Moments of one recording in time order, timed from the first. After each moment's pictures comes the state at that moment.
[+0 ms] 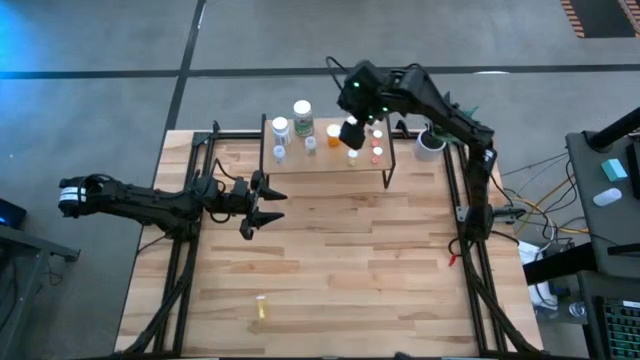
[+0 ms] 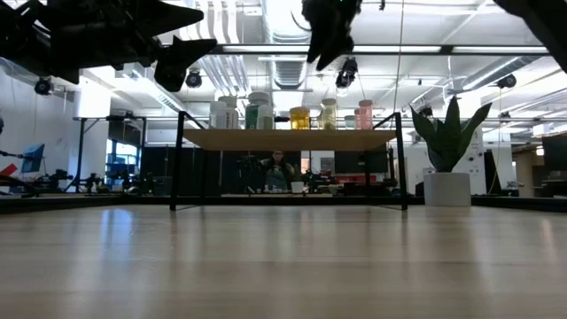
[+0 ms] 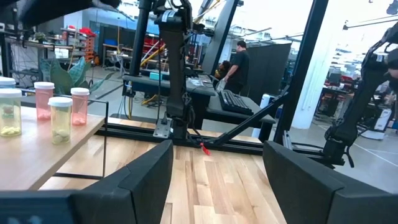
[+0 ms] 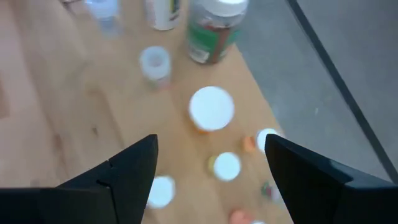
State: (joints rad) left arm 0.10 0.95 0.27 0.83 0.18 -0.20; right arm -0.47 1.96 2.34 -1.32 0.03 -0.14
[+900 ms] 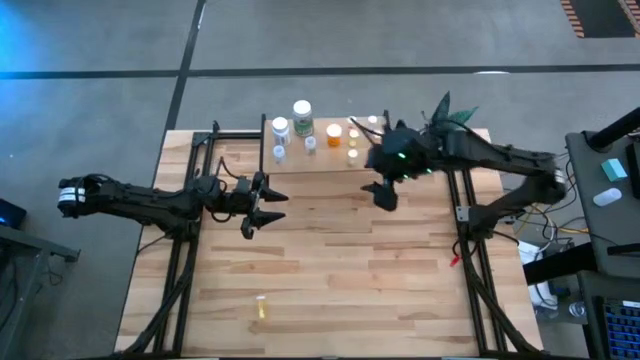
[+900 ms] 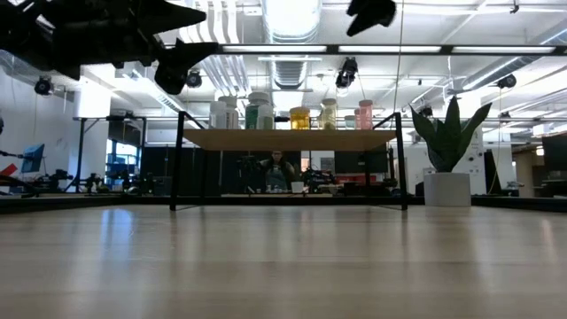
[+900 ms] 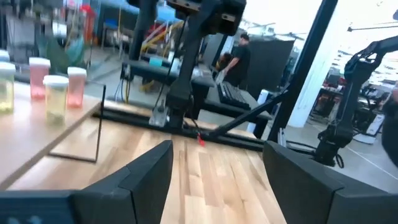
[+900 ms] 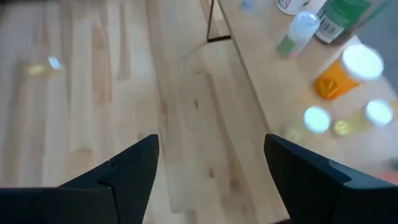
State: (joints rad) left arm 0.10 0.93 0.30 0.75 0.18 -0.27; right arm -0.13 1.42 1.58 -0.99 0.02 0.01
